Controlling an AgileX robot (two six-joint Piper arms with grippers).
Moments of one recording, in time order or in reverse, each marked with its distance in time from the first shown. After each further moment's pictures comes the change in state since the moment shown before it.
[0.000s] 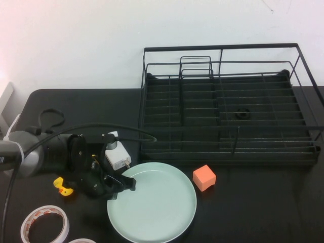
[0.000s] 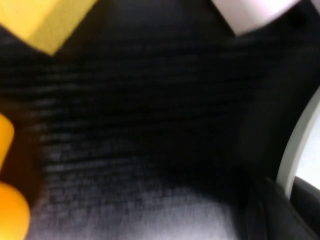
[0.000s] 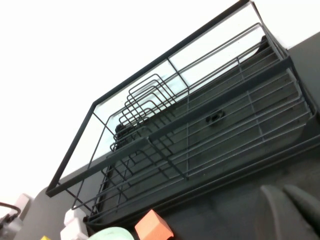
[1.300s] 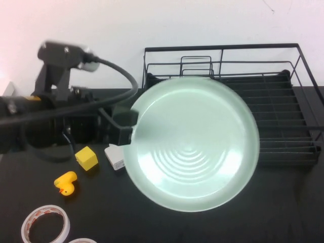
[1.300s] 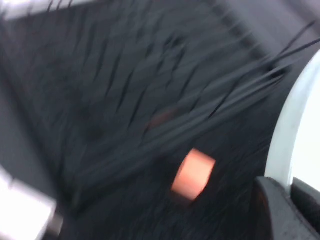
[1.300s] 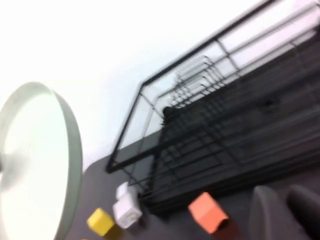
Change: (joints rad) right arm 0.000 0.025 -0.133 0.046 0.166 0.000; left arm 0.000 -0.653 0.011 -0.638 0.172 0.786
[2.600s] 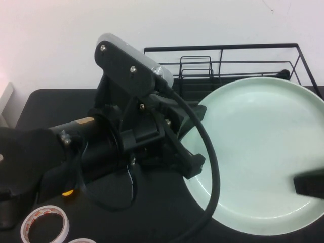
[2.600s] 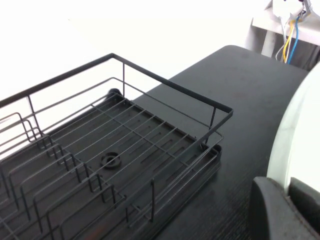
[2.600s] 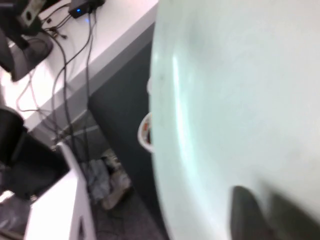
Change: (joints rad) right arm 0.000 1.048 -0.640 0.230 0.749 -0.927; left arm -0.406 -0.041 0.059 -0.388 -0.432 0.474
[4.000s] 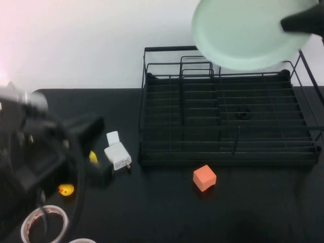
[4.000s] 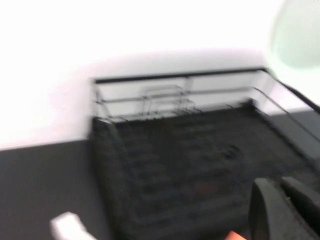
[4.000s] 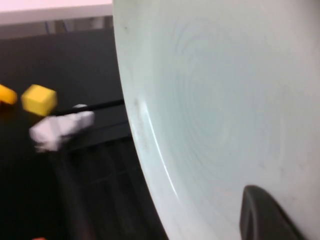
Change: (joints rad) right arm 0.000 0.691 -0.924 -0.087 -0.168 -0.421; left arm 0.000 -0.303 0.267 -0.467 -0.416 0.256
